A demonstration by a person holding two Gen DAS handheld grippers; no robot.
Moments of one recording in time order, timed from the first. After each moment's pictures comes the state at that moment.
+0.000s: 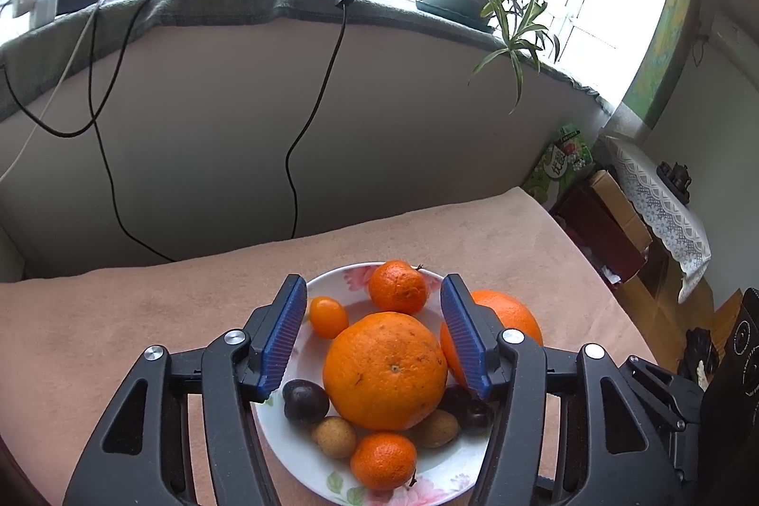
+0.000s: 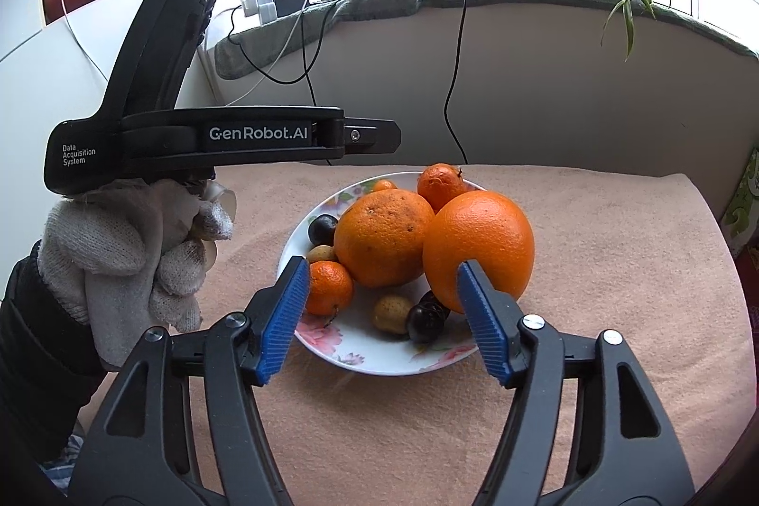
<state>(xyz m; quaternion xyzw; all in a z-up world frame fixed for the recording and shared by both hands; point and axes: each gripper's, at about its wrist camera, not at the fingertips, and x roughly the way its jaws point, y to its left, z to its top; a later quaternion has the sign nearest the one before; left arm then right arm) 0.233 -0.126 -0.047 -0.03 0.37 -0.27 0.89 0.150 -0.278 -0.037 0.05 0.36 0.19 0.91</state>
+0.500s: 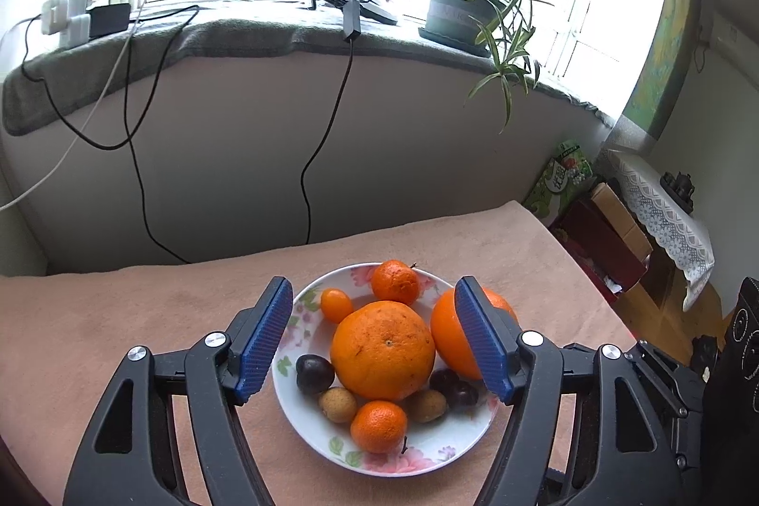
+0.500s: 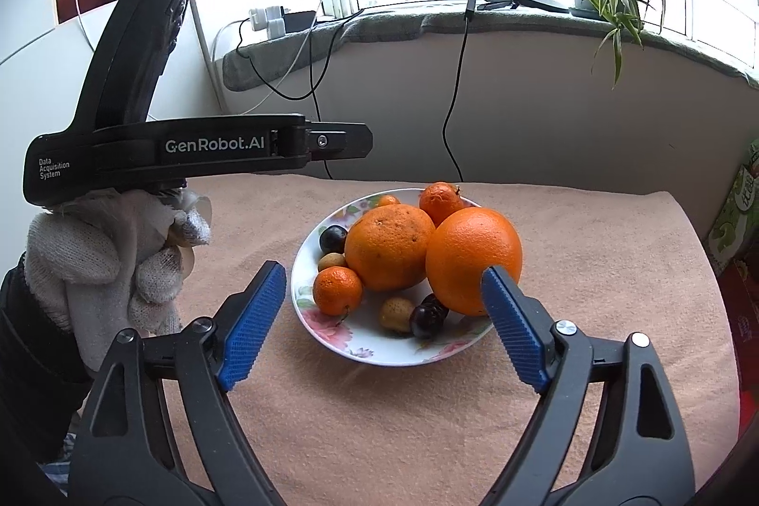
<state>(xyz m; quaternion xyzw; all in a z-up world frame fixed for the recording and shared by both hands) 0.202 -0.114 -0.026 -0.03 0.35 -0.24 0.90 0.131 -0.277 -0.019 0.03 0.33 0.18 0.93</state>
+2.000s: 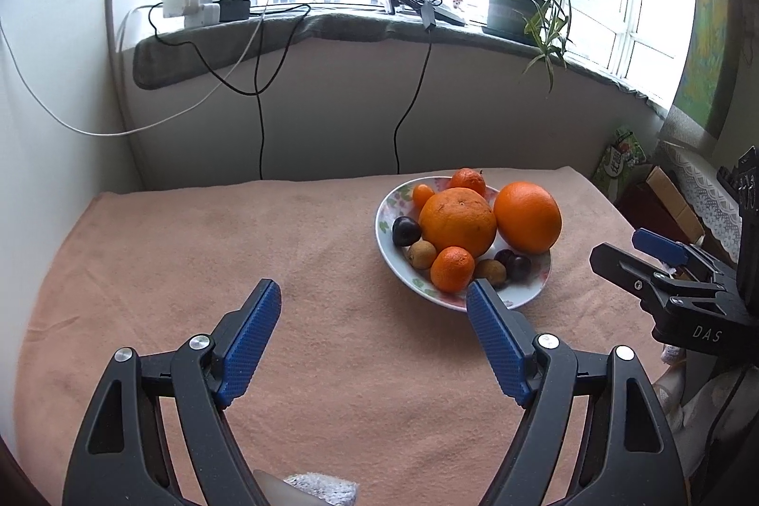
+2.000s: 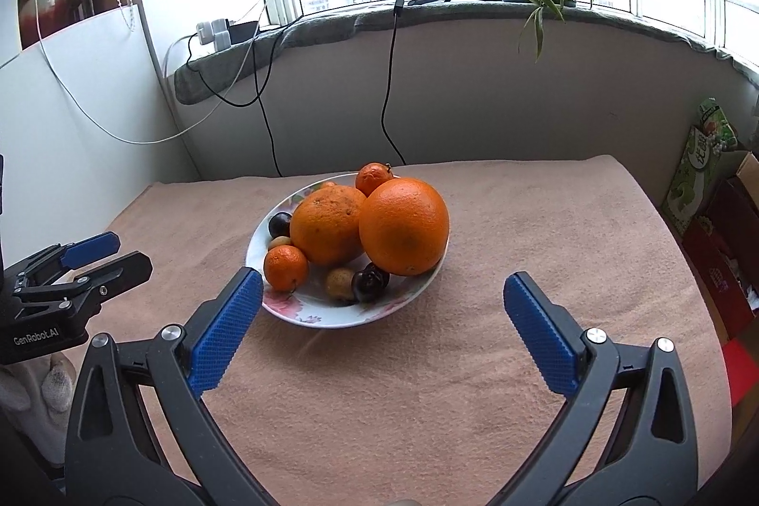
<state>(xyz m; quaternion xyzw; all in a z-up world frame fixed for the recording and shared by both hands) 0.087 -0.067 -0.045 -0.01 0.33 -0.12 0.94 0.109 -0.304 -0.025 0.06 0.34 0.10 0.93</state>
